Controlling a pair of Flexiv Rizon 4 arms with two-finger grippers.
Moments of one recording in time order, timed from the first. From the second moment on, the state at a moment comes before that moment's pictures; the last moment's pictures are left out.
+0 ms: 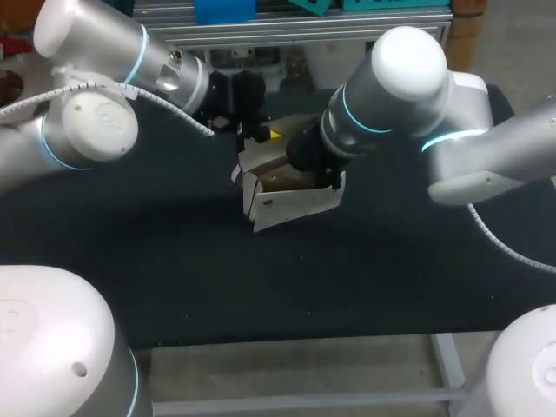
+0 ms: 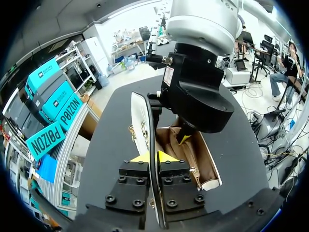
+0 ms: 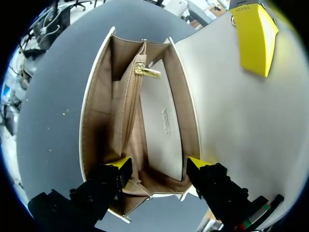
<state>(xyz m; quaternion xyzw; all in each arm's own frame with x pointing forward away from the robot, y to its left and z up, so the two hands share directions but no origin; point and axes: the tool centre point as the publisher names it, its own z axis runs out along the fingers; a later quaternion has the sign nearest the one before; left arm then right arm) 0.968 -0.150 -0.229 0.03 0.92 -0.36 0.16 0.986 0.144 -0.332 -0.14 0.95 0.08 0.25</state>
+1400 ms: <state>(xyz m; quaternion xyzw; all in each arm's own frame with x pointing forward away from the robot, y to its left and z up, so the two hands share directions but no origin) 0.928 -0.153 -0.220 0.01 0.92 -0.37 0.07 0.899 0.142 -0.233 -0.12 0.90 0.07 0.43</state>
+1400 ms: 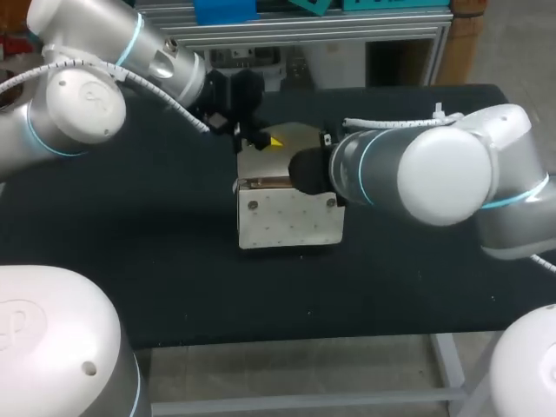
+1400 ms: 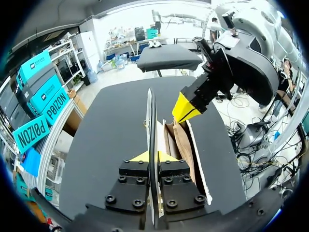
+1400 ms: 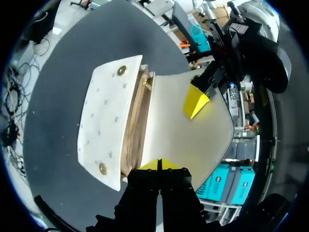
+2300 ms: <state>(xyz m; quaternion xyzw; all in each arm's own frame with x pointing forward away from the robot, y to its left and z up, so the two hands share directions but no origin) 0.998 -0.168 -0.302 0.01 0.93 -0.37 0.02 0.851 0.113 -0.297 -0.09 0.93 0.06 0.36</state>
